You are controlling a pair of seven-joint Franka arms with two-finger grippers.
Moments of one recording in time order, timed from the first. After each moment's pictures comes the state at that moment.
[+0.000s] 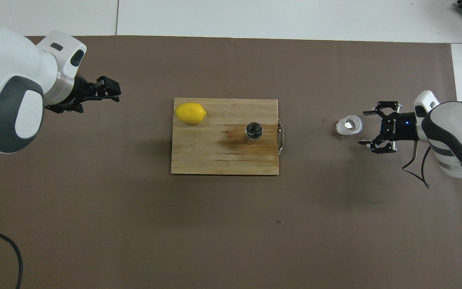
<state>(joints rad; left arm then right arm) 0.04 0.23 -0.26 -1.62 0.02 1.90 -0.35 -0.21 0.39 0.01 -1.94 0.77 2.20 -2.11</state>
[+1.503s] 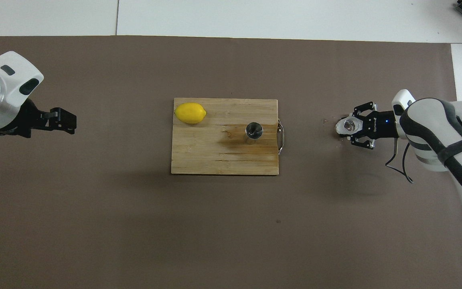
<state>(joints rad) 0.14 0.05 -0.27 -1.69 0.06 1.69 -0.18 -0.18 0.44 0.04 -1.92 0.81 2.22 -2.13</state>
